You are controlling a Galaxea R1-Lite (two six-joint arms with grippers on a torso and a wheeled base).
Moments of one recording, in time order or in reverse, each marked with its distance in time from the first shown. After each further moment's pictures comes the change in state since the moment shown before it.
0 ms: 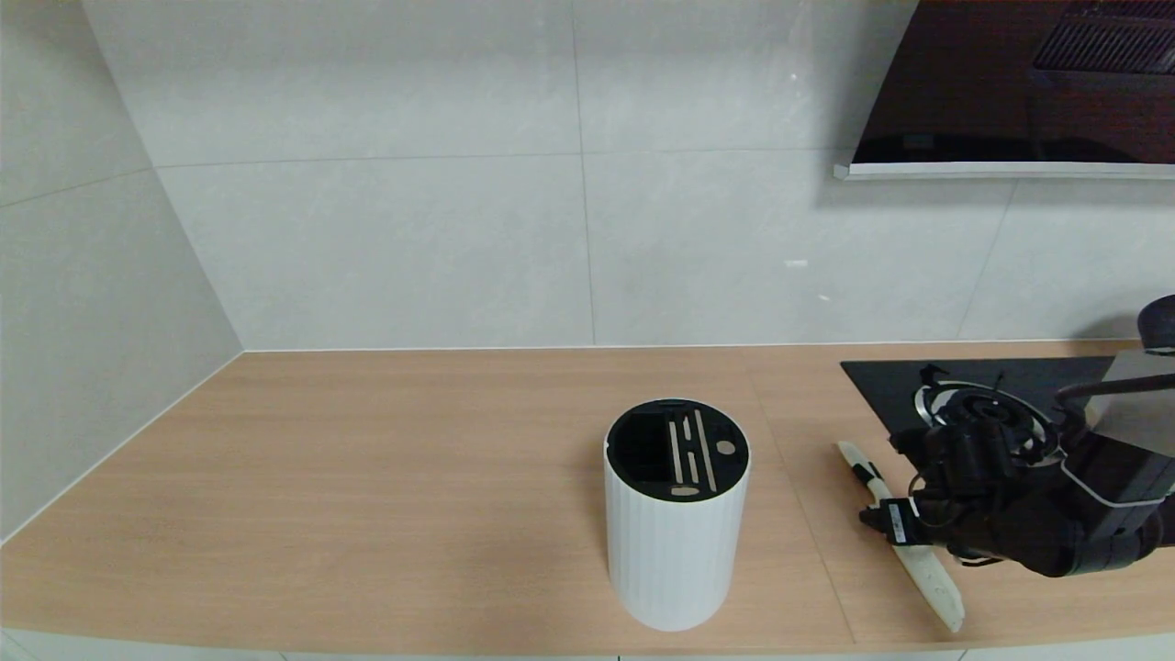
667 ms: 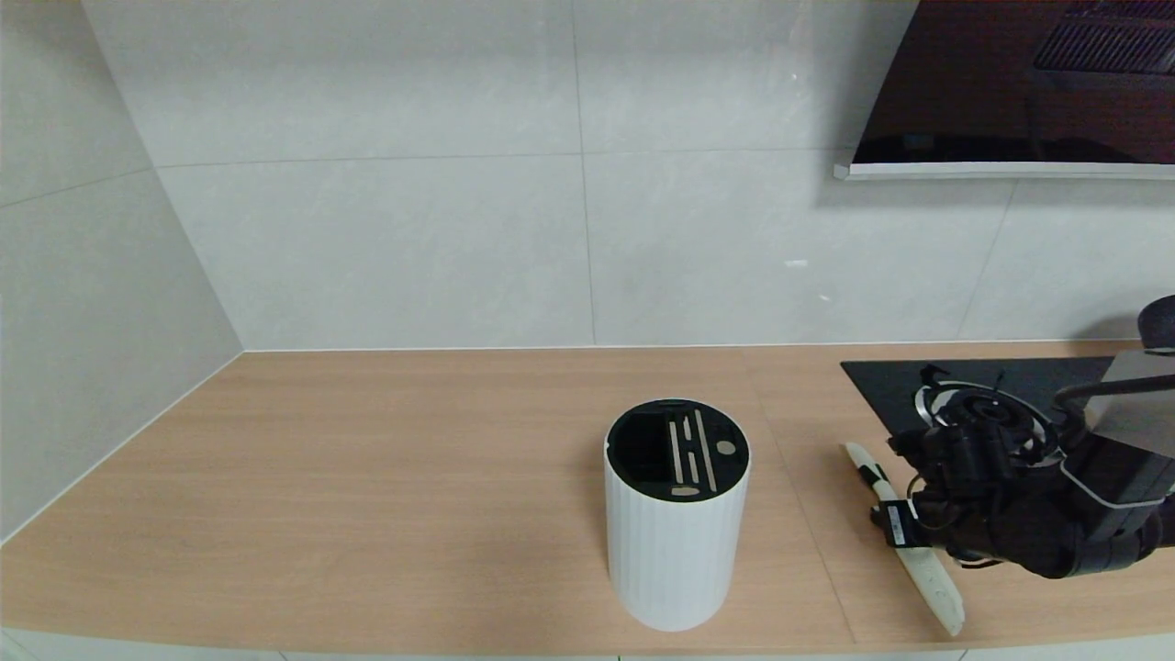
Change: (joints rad) left arm 0.000 0.000 0.000 0.000 0.000 0.000; right arm 0.003 -0.013 0.007 0.015 -0.010 0.008
